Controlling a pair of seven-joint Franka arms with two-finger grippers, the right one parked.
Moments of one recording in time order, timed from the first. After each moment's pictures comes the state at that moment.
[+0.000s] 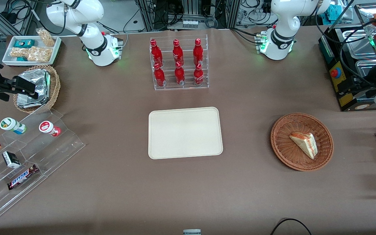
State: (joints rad) arm -0.04 -0.02 0.05 -1.63 -0.01 1.57 0.02
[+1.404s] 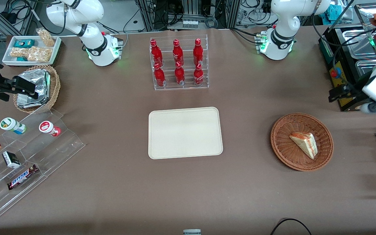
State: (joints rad) arm -0.04 0.03 0.06 -1.75 0.00 1.67 0.02
